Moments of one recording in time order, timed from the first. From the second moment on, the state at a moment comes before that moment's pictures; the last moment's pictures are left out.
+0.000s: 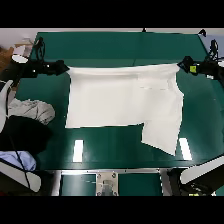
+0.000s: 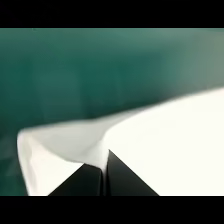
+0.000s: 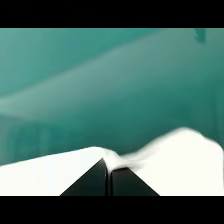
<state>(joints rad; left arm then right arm) 0.12 -1.76 1.54 0.66 -0.92 -1.02 -0.41 -1.82 1.62 -0.70 0.87 1.13</state>
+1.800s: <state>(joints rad) 0.19 -0.92 0.54 0.87 -1.19 -1.47 -0.92 -1.24 0.86 -1.01 1.30 1.18</state>
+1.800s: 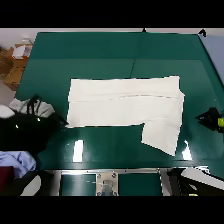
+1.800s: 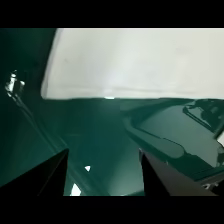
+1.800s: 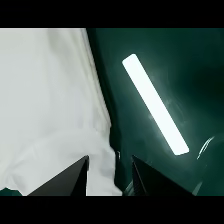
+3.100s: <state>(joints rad) -0.36 -1.07 0.30 0.36 -0.17 -1.52 -0.79 -1.17 0.54 -1.06 1.22 1.19</state>
